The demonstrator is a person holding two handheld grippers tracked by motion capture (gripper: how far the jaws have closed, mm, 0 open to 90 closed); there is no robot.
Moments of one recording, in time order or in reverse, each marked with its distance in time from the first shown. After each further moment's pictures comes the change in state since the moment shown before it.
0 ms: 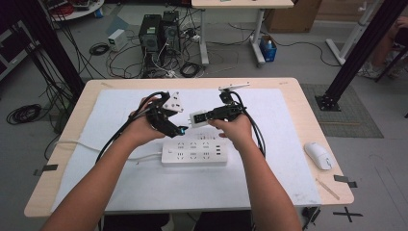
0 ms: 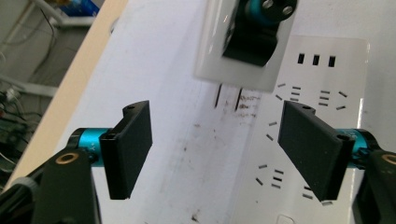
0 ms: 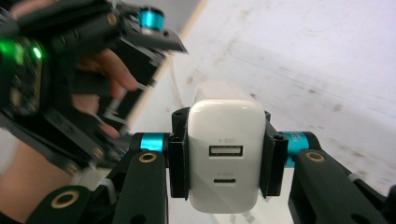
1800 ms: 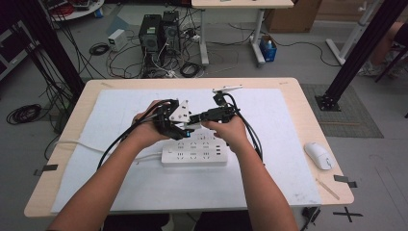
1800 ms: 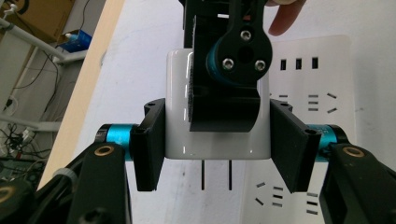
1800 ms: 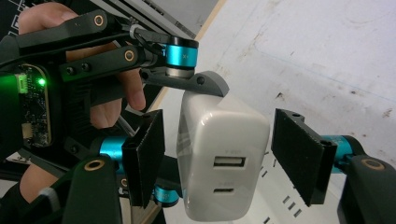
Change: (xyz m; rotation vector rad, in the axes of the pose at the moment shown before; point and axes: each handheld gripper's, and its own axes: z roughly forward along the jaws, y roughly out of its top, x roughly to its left) left arm -0.021 0.009 0.013 -0.055 -0.004 0.205; right arm 0.000 -0.001 0.021 0.011 0.132 0.020
